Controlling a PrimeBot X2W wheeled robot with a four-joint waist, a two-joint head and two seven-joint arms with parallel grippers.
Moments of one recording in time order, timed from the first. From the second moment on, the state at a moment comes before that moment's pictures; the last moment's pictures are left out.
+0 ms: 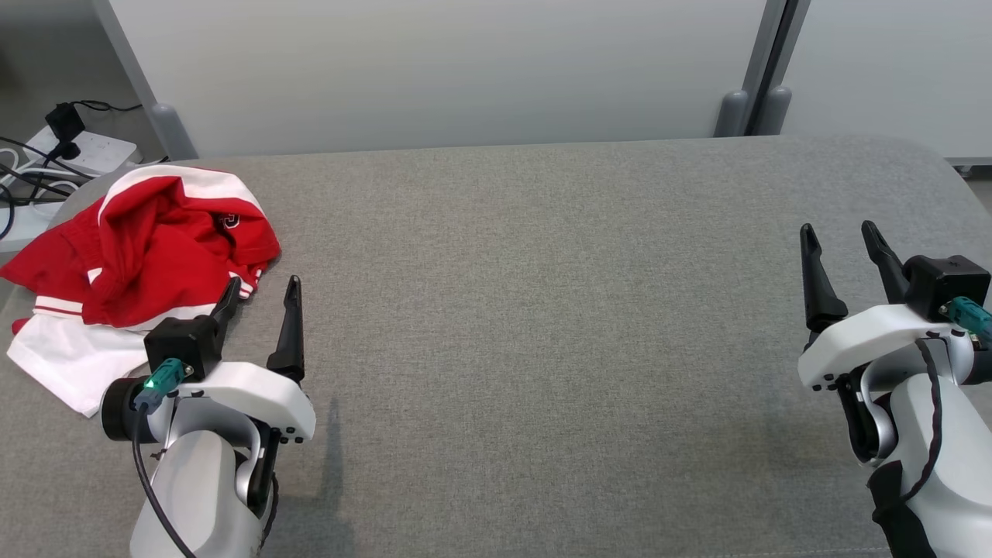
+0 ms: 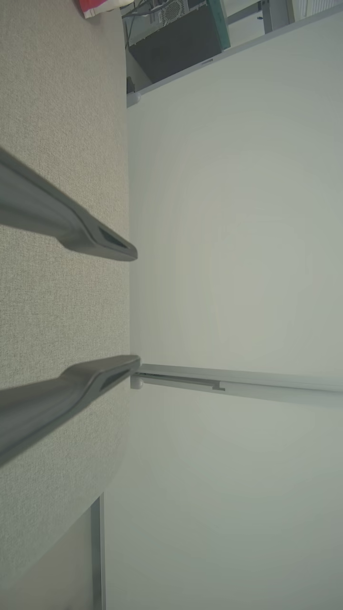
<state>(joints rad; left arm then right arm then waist) -0.43 0.03 0.08 0.67 -0.08 -0.10 -0.25 -0.54 -0.13 0.04 0.69 0.19 0.13 -0.25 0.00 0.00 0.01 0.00</state>
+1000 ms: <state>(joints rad) -0.40 0.02 0.12 0.67 -0.08 -0.09 -0.25 -0.52 -0.13 0.19 0.70 0.25 0.13 -0.25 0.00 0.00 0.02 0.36</state>
